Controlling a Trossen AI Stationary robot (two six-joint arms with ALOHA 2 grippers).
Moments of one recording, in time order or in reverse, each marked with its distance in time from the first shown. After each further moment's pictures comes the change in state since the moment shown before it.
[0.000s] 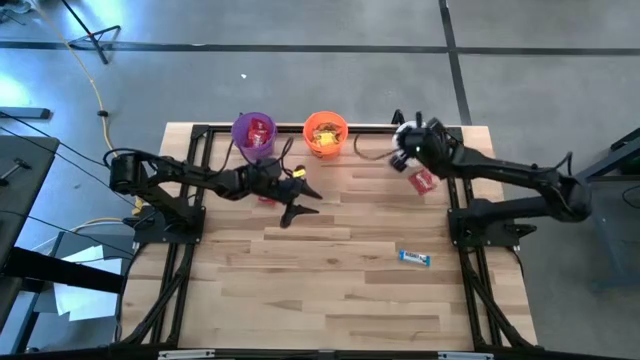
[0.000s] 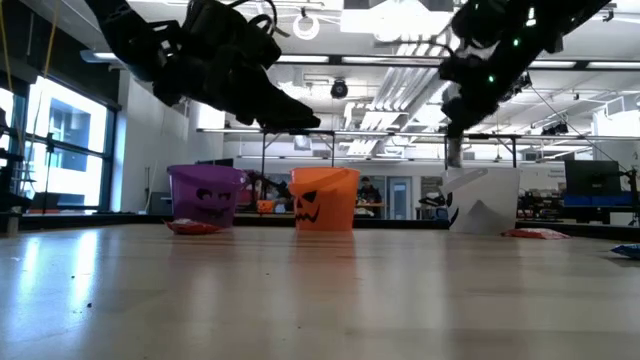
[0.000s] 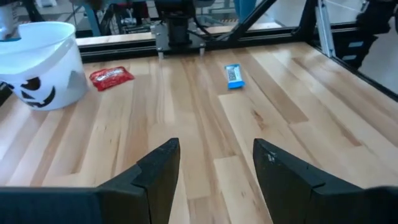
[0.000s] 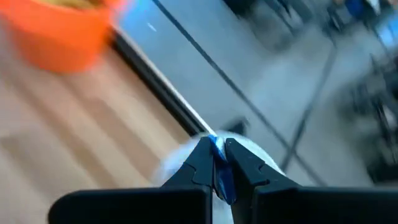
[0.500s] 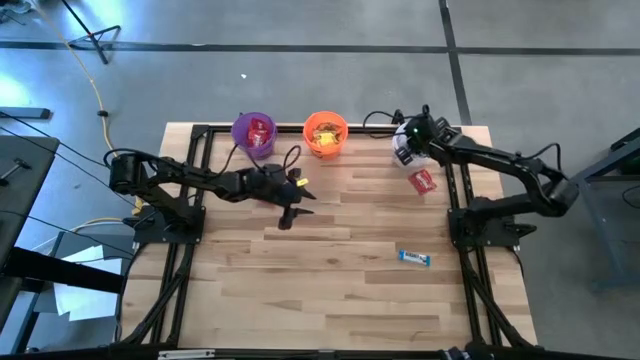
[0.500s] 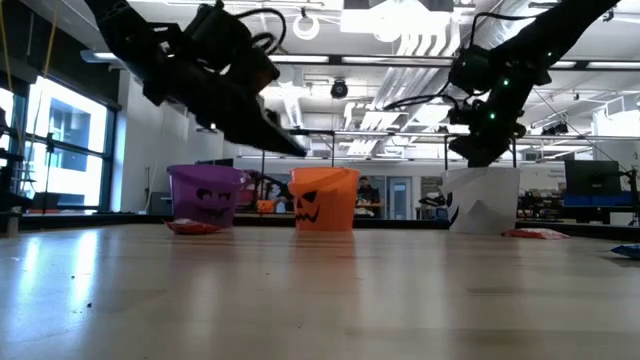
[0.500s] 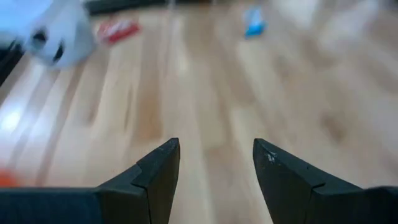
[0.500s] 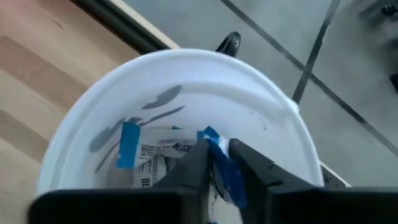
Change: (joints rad) left arm -0.027 0.000 0.000 -0.160 -0.133 0.090; right arm -0.318 0.150 -0.005 -0.068 -0.182 0.116
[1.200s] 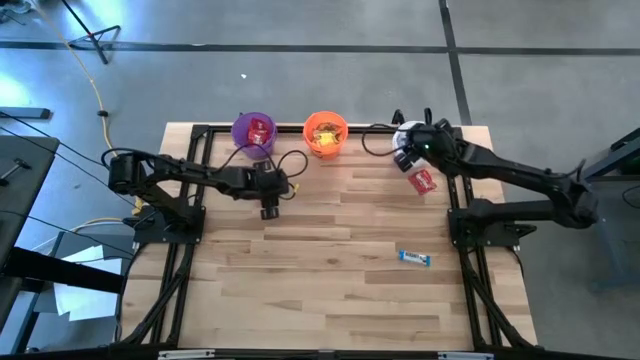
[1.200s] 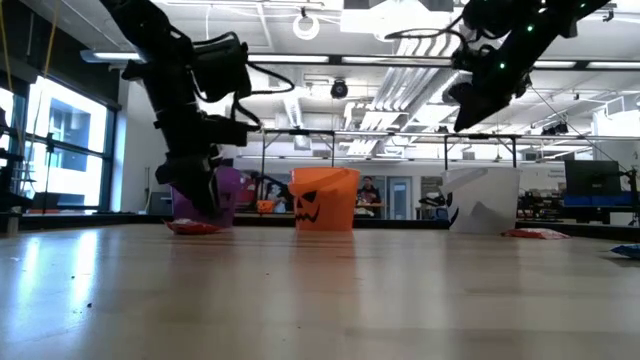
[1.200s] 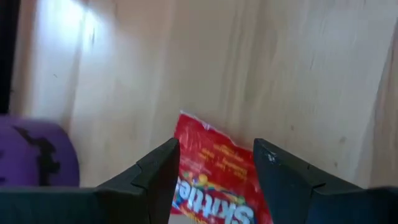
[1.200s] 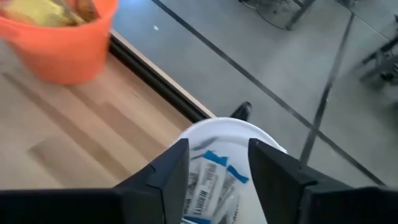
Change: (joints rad) left arm 0.014 -0.007 0.094 -0.764 -0.575 -0.131; right arm 0.251 -0.228 0.047 -0.096 0.117 0.057
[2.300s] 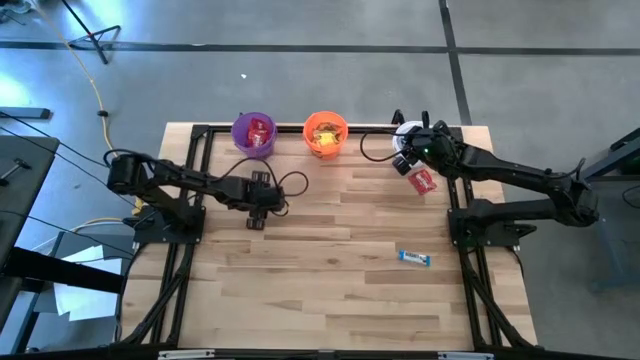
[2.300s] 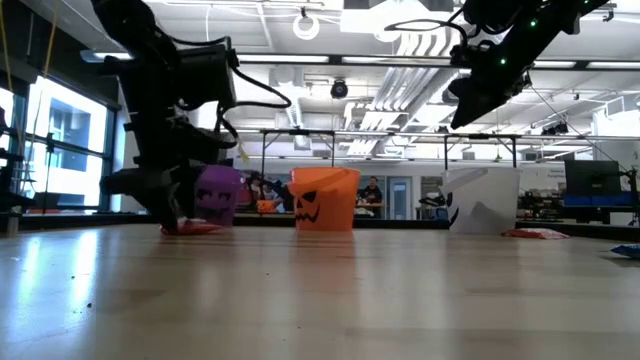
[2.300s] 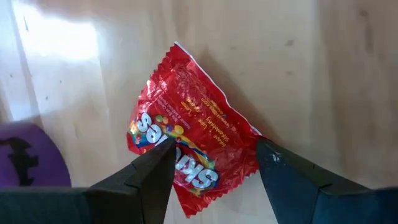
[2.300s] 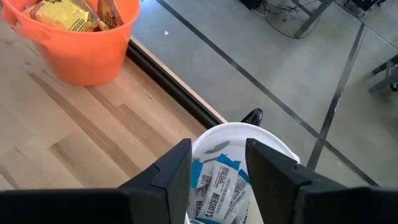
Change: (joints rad) left arm -0.100 0.000 -0.046 -0.119 -0.036 0.136; right arm 0.062 -0.011 -0.004 0.008 0.004 0.000
